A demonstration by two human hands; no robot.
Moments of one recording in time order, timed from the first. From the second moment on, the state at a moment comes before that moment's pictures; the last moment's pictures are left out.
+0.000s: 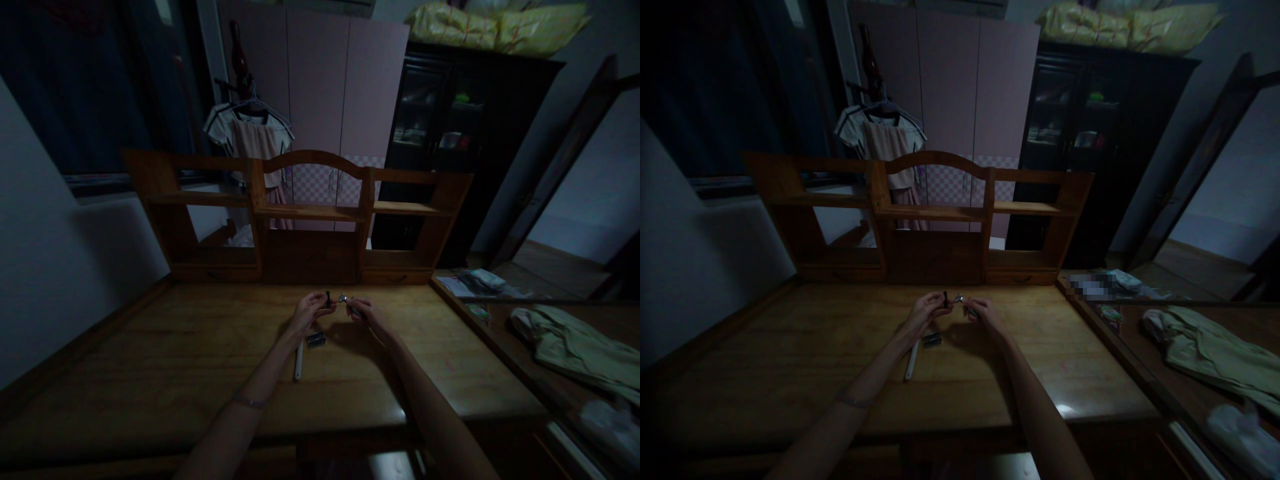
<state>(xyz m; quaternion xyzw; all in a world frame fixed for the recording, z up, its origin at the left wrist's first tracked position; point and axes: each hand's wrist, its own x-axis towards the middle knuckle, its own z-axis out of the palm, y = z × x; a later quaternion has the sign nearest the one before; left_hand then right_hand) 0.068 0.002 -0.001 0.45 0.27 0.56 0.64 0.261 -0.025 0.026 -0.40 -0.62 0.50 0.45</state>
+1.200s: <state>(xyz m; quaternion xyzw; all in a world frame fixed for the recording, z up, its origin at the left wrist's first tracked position) 0.073 -0.006 0.004 0.52 0.30 0.50 0.63 0.252 -0.022 0.024 -0.40 -0.61 0.48 0.48</state>
